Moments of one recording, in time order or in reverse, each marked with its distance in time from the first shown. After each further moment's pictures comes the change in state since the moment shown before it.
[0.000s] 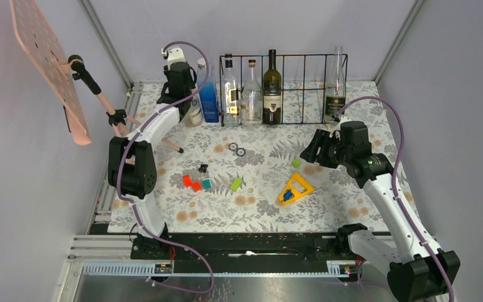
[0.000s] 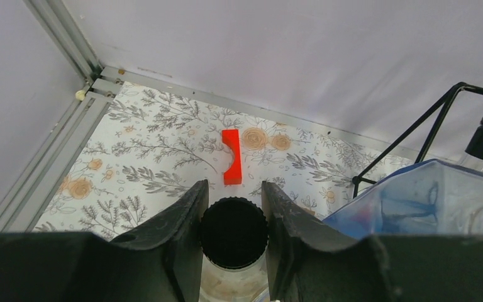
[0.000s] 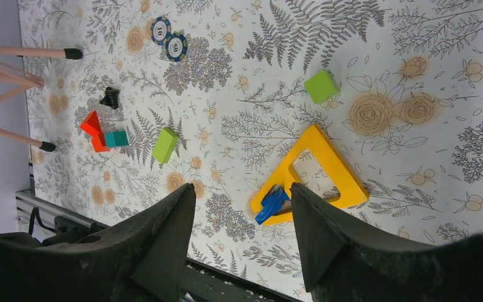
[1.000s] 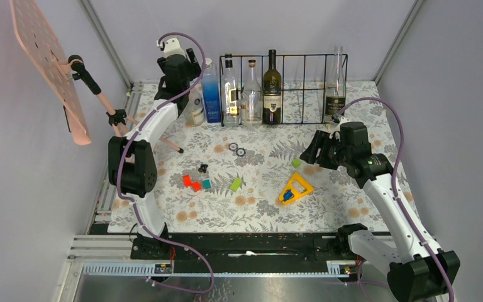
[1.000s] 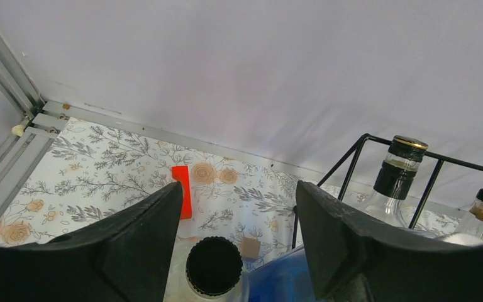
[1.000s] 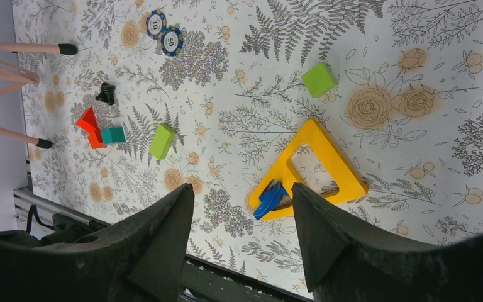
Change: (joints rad) left arm 0.011 0.026 0.085 0.052 0.133 -0.074; right arm 0.000 -0.001 -0.003 -0.017 0.000 0.000
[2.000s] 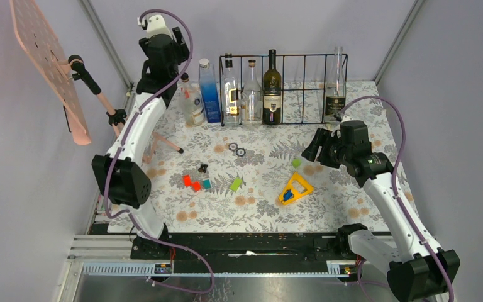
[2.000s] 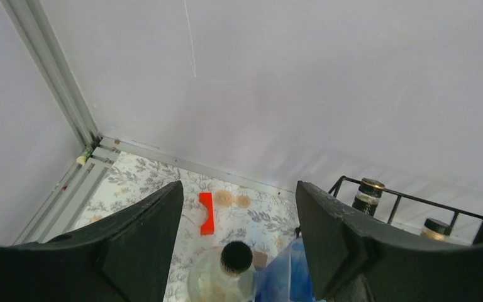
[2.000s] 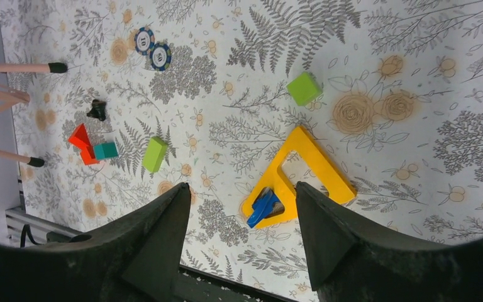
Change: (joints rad) left arm -0.001 -0.117 0.182 -0.221 -0.066 0.050; right arm 0.000 -0.001 0.002 0.003 0.049 0.013
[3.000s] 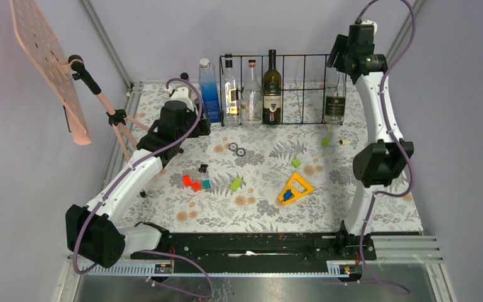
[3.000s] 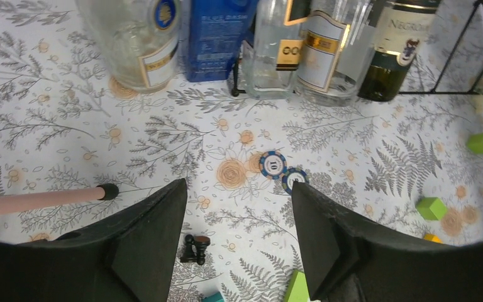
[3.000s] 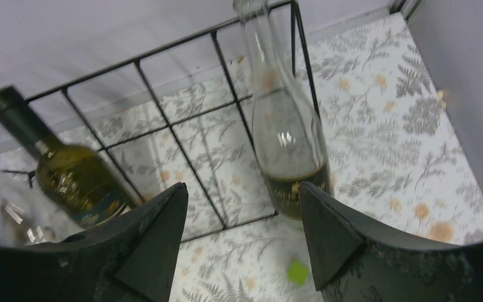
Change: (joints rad) left arm -0.168 -0.517 -0.718 -0.224 0.277 -0.148; right arm -0.167 0.952 1.232 -0.090 0.418 -0.182
